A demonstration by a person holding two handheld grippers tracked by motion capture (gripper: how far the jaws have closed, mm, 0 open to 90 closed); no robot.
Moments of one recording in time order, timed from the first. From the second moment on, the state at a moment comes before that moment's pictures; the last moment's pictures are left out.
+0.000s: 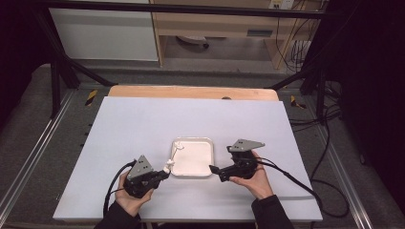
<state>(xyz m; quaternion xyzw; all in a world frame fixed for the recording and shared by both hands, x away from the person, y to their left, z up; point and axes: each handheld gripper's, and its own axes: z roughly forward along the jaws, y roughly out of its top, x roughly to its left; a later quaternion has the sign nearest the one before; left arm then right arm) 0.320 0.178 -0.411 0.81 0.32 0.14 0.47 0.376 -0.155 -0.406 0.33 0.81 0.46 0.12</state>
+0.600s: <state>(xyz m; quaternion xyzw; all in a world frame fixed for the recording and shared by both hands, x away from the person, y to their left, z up) 0.336 0.178 -0.394 0.82 0.35 0.12 0.44 0.360 -0.232 -0.426 0.35 0.82 0.44 0.15</state>
